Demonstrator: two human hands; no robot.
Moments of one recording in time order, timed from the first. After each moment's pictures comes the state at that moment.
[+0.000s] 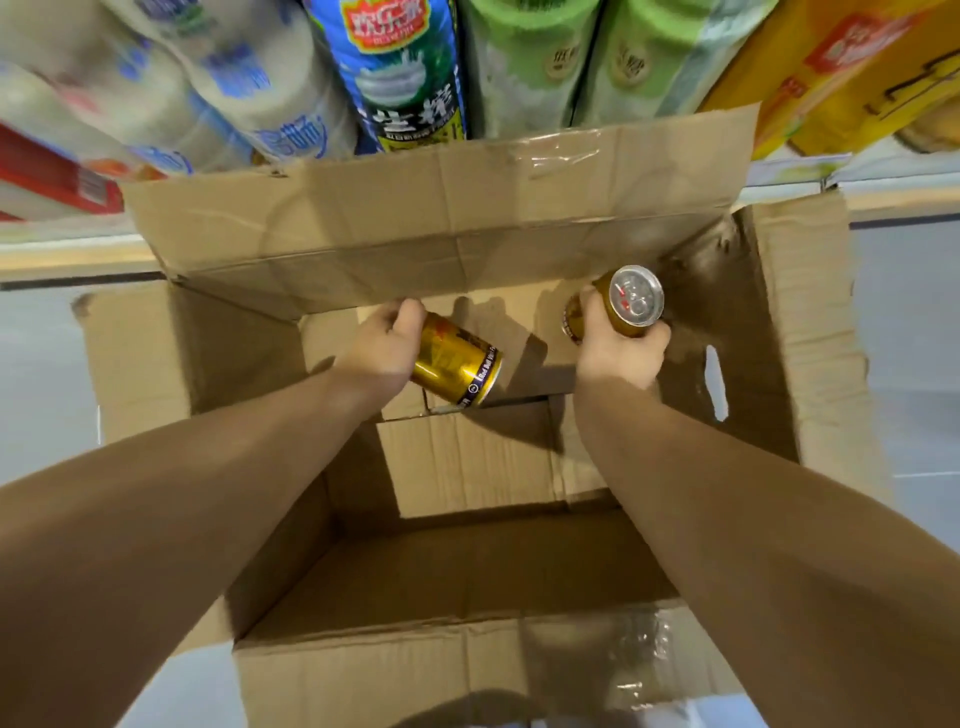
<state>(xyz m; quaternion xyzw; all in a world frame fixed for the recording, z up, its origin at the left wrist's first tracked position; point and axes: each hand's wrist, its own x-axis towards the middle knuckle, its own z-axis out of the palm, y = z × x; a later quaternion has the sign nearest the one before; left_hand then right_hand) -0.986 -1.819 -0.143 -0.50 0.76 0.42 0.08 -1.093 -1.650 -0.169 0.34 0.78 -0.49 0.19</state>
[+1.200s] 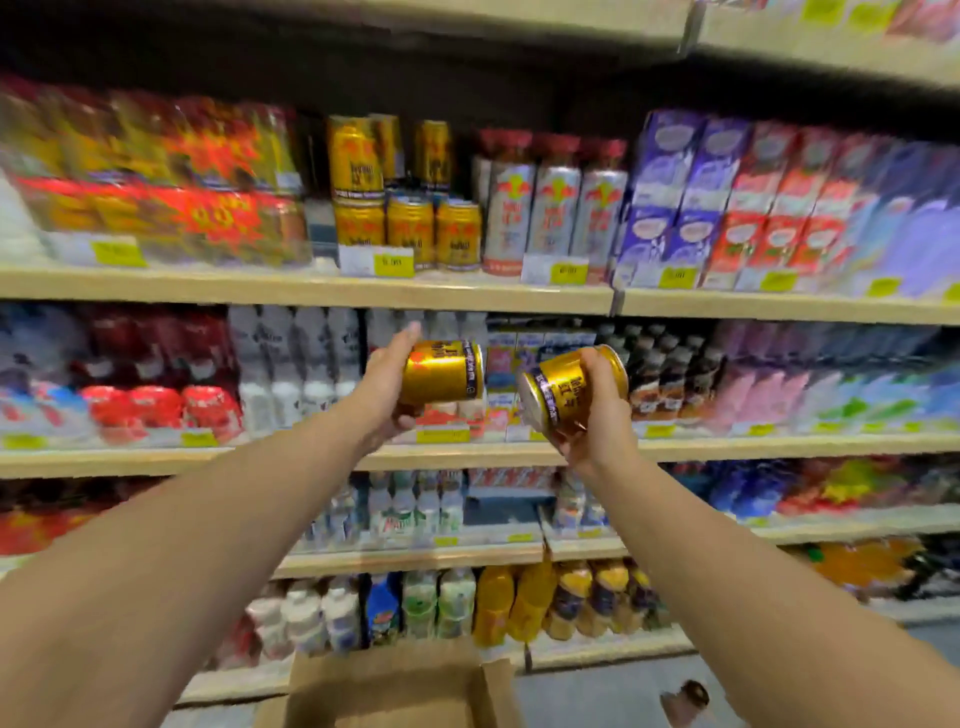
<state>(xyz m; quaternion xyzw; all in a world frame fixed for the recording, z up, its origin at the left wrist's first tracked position) -1.032 -1.728 0.738 -0.28 0.60 0.73 -0.16 -1.121 -1.524 0.728 0.01 0.49 -0.85 0.21</state>
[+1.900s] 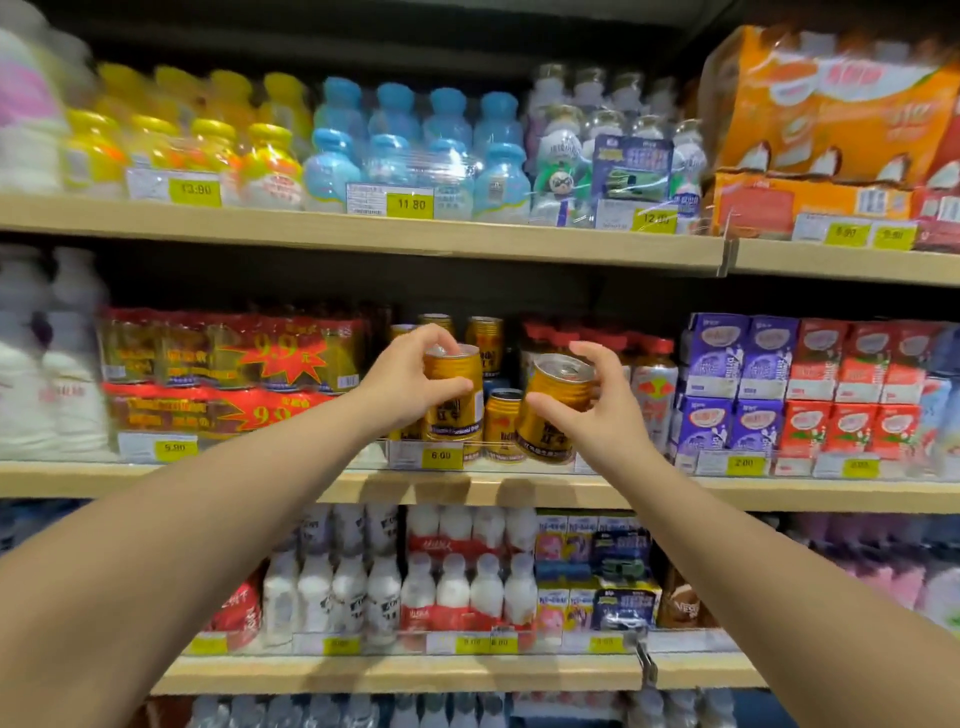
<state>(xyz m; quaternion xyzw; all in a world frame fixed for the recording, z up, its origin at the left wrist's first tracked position) -1.083 -1.831 0.917 -0.08 0.88 0.31 -0.36 -1.185 -1.625 0.887 -0.39 0.70 -0.59 -0.11</state>
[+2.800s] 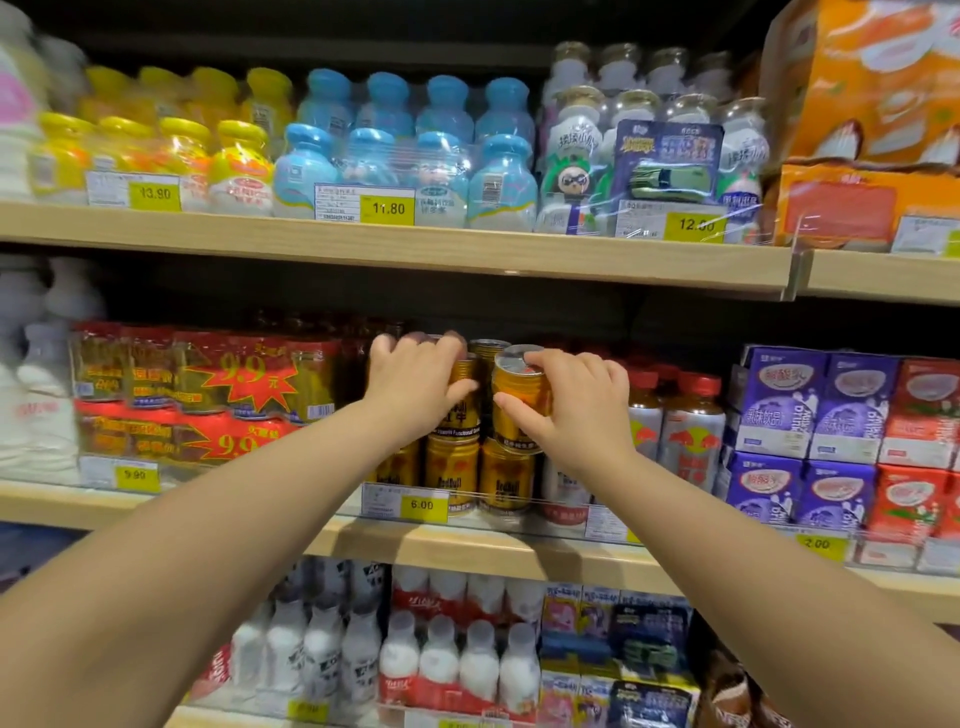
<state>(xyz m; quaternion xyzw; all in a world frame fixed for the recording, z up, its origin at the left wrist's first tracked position) -1.167 -1.846 0.929 -0.21 0.88 -0.11 -0.41 -1.271 -1.687 0.912 -0.46 0.74 -0.28 -0.40</state>
